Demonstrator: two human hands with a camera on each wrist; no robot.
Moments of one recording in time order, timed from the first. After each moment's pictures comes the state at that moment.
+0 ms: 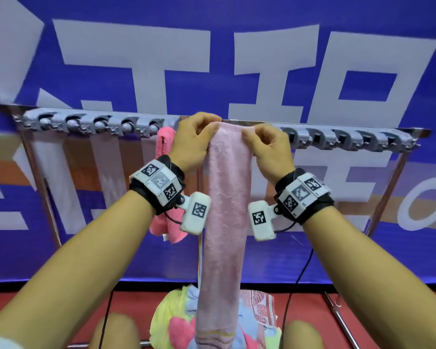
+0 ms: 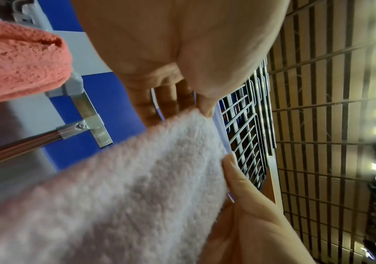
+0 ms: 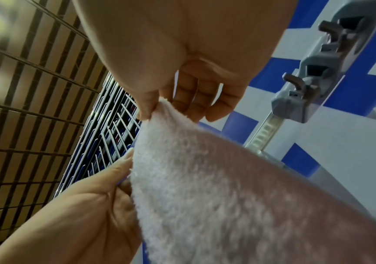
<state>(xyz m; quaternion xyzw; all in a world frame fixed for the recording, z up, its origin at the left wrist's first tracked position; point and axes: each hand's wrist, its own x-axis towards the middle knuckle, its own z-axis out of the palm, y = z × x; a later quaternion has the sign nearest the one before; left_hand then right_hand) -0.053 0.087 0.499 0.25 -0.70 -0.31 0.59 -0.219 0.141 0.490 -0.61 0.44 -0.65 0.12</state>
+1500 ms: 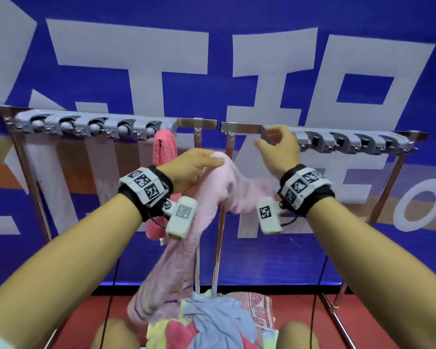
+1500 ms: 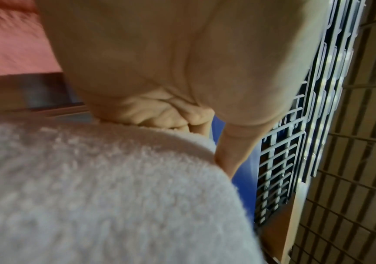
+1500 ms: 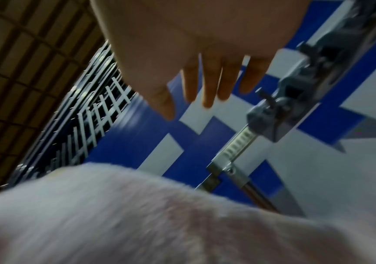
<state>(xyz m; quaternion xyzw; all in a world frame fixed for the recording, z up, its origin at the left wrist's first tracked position) -0.036 0.074 0.475 0.26 -0.70 -0.59 0.31 -0.252 0.114 0.488 -0.51 0.60 -0.62 0.05</state>
